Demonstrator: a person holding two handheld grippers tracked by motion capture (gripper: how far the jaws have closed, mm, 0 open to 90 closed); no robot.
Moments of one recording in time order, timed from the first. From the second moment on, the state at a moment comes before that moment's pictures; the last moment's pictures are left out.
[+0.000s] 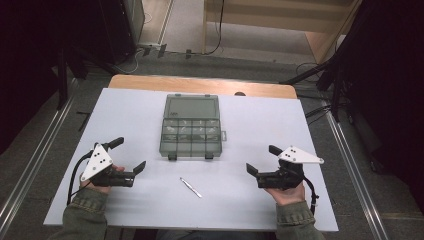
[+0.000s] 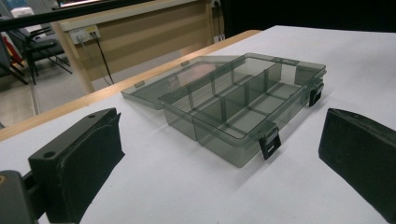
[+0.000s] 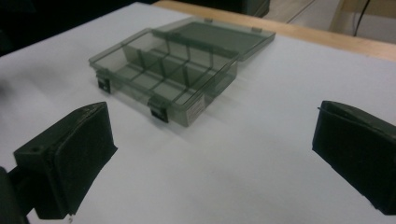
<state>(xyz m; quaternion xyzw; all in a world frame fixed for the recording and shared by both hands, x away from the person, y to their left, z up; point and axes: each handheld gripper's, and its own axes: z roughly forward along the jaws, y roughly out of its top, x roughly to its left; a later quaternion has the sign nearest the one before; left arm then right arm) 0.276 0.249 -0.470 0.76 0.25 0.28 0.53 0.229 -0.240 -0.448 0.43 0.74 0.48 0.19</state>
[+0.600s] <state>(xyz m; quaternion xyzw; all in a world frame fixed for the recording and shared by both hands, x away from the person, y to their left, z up) 0.275 0.249 -0.470 0.76 0.25 0.28 0.53 0.242 -0.195 -0.432 0.40 0.79 0.44 0.15</state>
